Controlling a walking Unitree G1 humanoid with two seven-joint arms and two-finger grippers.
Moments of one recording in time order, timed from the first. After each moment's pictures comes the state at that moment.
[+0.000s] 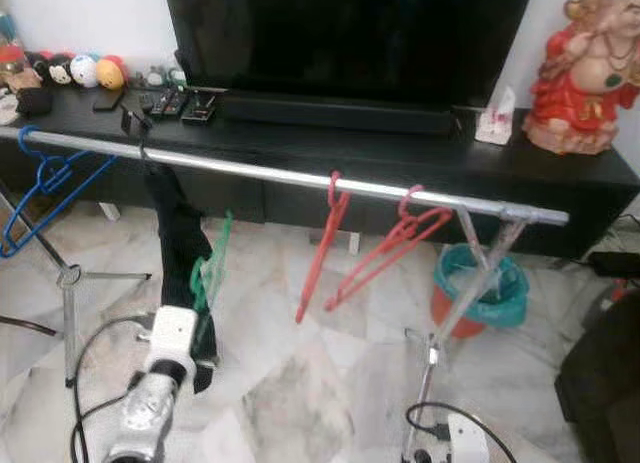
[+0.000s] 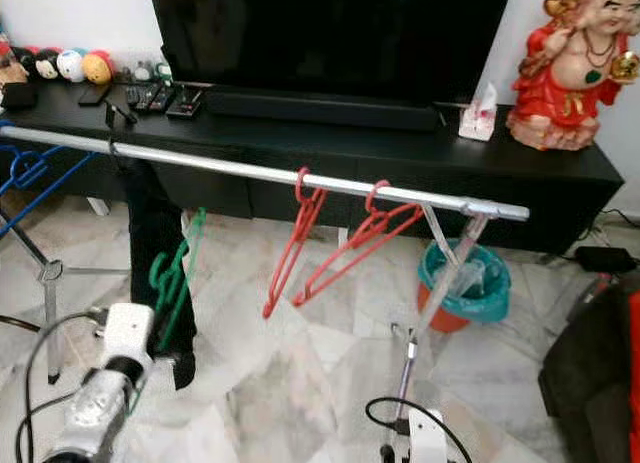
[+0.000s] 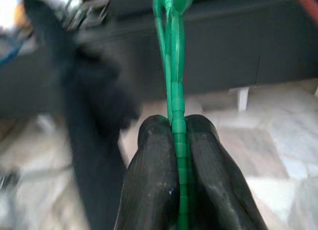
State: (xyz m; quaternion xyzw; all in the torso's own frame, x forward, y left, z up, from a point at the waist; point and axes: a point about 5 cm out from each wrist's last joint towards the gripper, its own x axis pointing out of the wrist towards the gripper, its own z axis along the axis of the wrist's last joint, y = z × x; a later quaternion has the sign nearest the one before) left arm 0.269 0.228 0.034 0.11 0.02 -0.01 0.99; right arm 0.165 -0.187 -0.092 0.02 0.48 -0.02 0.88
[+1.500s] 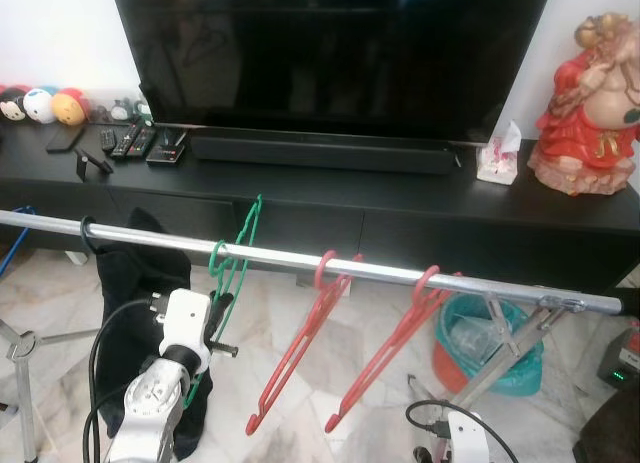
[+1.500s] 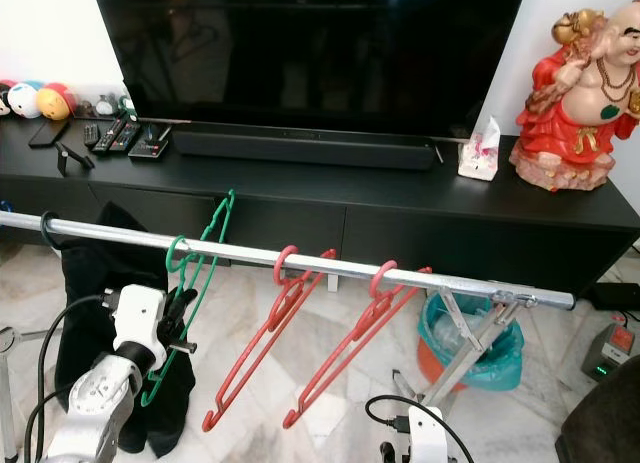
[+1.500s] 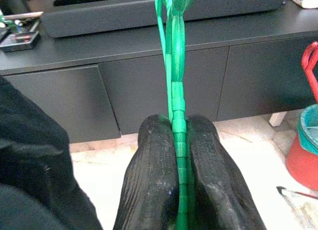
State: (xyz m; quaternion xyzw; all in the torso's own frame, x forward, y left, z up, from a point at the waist) left arm 0.275 0.187 0.058 0.06 0.05 -0.11 0.99; right arm 0.161 -0.194 -0.093 0.02 0.48 -0.03 0.88
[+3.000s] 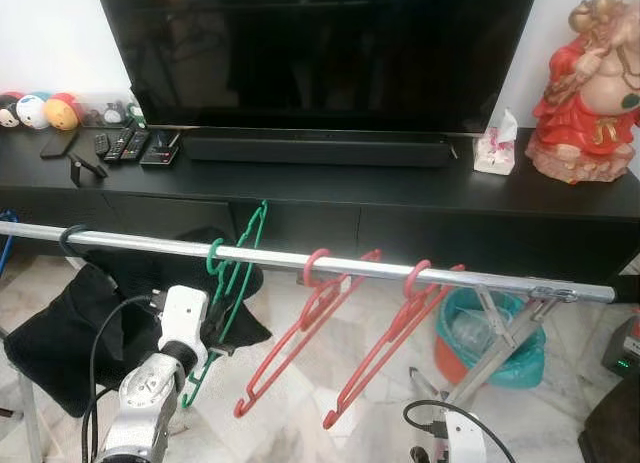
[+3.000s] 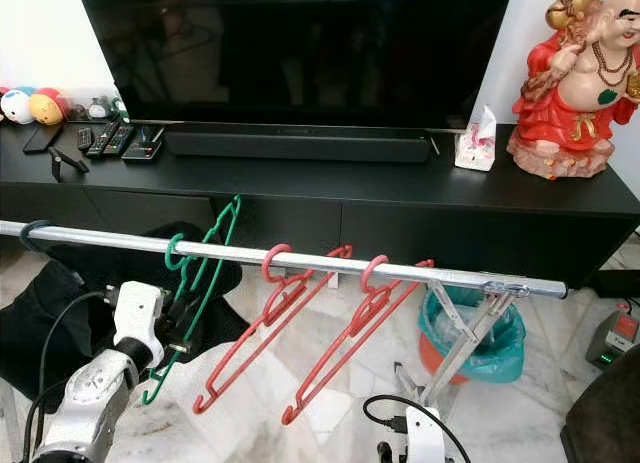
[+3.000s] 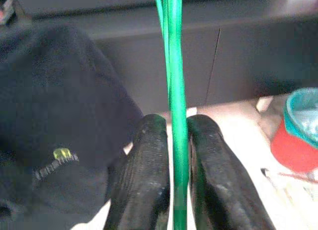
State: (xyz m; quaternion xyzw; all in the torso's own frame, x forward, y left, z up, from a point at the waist) left arm 0.270 0.198 0.043 0.04 0.08 -0.13 0.99; right arm 0.161 -0.190 -0.093 0.02 0.48 -0.02 0.88
